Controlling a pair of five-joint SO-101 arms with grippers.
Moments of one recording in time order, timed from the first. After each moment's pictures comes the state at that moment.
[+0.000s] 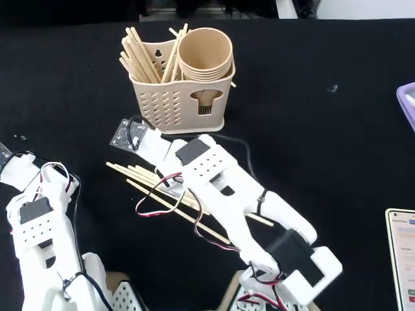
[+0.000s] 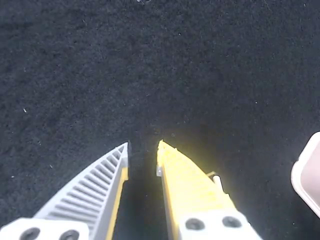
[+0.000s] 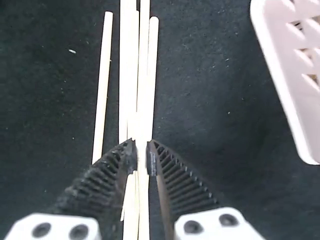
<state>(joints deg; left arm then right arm) -32.4 -52.4 71.0 36.7 24.6 -38.3 -4.1 28.4 58.1 29.5</state>
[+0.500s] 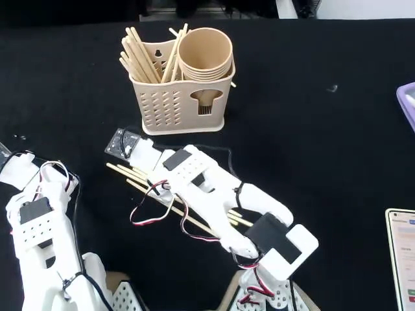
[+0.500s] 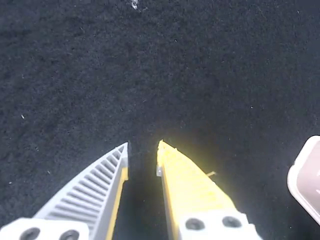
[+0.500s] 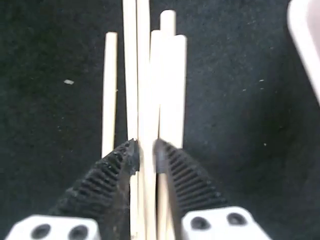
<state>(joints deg) -32.4 -52.4 71.0 35.4 24.6 -41.6 7.3 30.1 46.2 24.4</state>
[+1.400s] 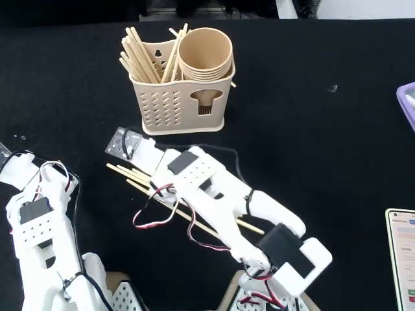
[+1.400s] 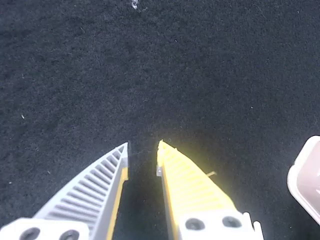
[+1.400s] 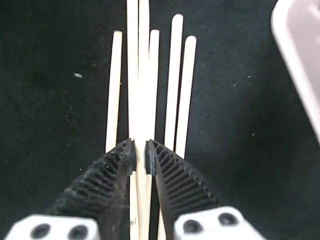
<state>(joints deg) -32.4 -52.4 71.0 35.3 24.6 -41.6 0.5 33.6 47.0 24.6</state>
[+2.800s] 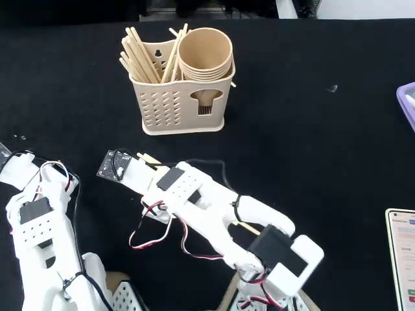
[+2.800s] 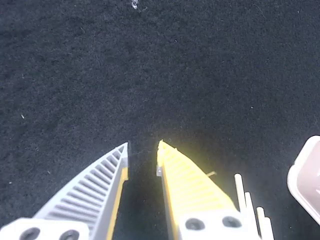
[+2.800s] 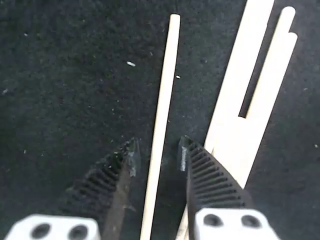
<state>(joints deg) -32.4 -52.4 71.0 35.3 24.6 -47.7 2.2 37.1 45.6 22.3</state>
